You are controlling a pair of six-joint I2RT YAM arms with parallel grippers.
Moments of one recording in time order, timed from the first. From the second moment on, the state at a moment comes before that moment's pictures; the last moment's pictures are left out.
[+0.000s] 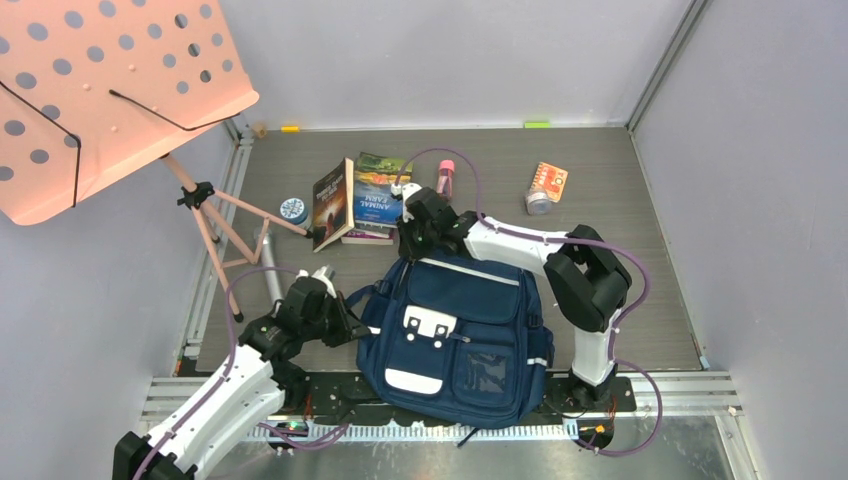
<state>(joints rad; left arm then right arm) -0.52 0.60 0.32 -0.57 0.24 -0.88 0.83 1.89 1.32 -0.20 -0.02 0.30</state>
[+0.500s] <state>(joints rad) -0.52 0.58 0.32 -0.58 0.23 -0.89 0.76 1.91 1.38 -0.22 0.03 0.29</state>
